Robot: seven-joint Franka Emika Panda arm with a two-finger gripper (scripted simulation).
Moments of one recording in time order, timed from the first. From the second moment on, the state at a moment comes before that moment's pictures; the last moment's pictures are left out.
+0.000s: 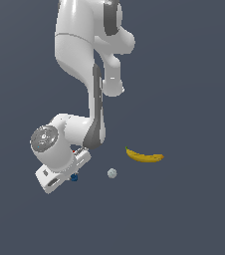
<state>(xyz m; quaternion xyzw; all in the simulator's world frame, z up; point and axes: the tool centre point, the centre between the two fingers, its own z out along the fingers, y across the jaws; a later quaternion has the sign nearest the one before) 0.119 -0.171 0.051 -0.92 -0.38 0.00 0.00</state>
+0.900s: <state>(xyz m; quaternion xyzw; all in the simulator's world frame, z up) 0.091 -0.066 0.171 -0.92 -0.38 0.00 0.00</state>
